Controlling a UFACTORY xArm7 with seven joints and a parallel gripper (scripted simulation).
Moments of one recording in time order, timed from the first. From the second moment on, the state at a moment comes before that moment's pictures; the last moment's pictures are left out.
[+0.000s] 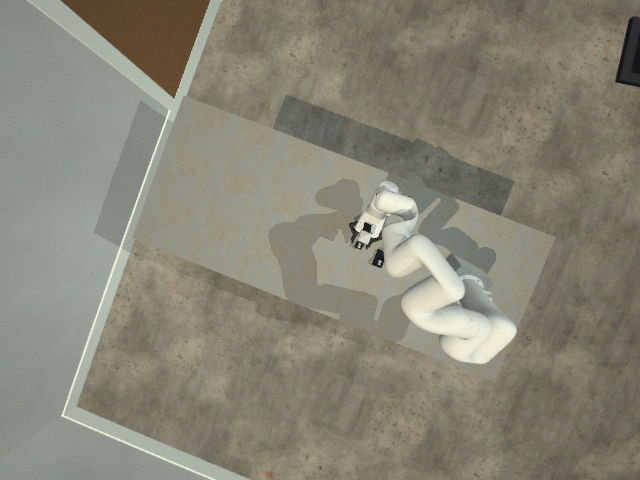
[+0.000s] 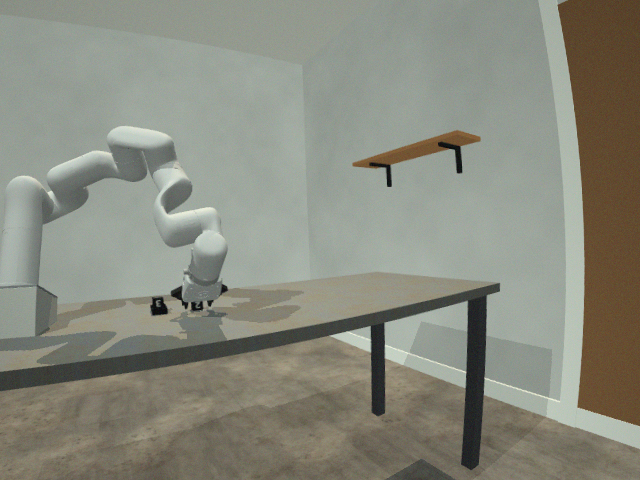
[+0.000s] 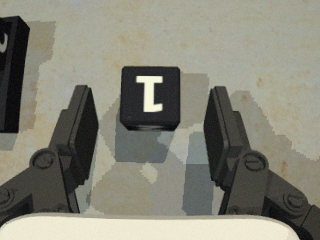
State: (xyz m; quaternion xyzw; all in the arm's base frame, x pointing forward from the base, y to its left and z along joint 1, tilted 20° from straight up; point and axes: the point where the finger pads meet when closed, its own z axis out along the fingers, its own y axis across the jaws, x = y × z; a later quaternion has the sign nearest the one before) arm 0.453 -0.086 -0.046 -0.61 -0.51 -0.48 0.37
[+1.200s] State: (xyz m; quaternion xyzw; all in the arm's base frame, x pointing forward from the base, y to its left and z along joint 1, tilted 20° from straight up) arm 0.447 -0.107 0.015 -0.61 -0.51 -0.48 0.37
